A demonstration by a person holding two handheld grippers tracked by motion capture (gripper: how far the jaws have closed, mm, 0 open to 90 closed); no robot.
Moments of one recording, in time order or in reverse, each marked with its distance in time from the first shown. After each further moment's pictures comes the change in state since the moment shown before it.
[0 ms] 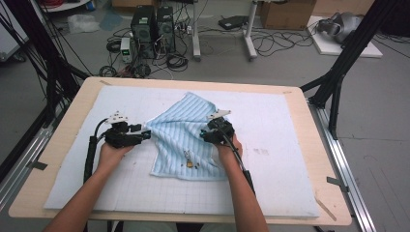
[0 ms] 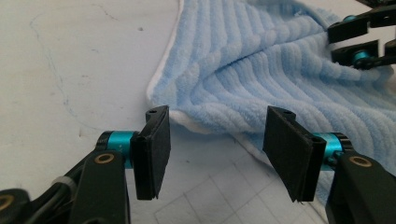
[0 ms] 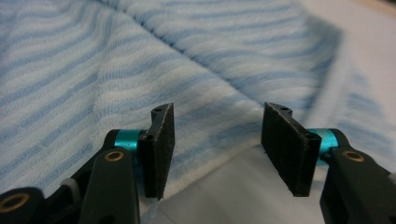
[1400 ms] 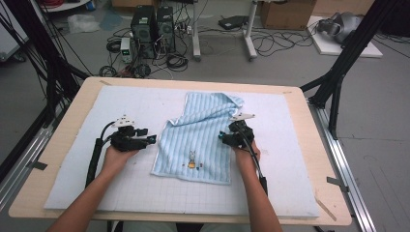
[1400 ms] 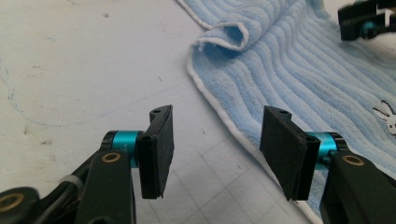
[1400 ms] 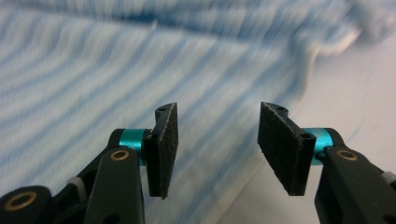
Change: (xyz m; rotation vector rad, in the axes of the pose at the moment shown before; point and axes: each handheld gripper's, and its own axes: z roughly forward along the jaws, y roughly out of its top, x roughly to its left) left arm -0.015 -0.004 0.008 0.020 -0.045 0.023; right arm -0.039 -0.035 -0.036 0.029 -0.049 0.145
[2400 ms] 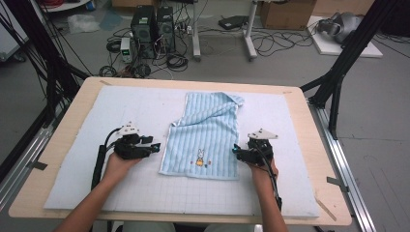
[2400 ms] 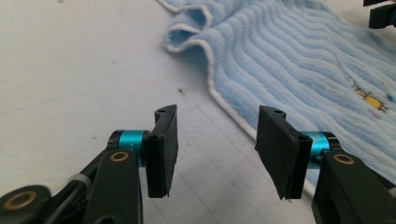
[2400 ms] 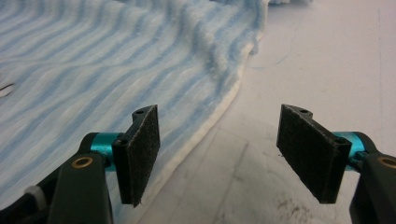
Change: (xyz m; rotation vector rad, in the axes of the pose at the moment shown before) left arm -0.031 -0.011 -0.006 0.040 -0.052 0.044; right arm -0.009 -0.055 -0.058 -0.125 -0.065 0.022
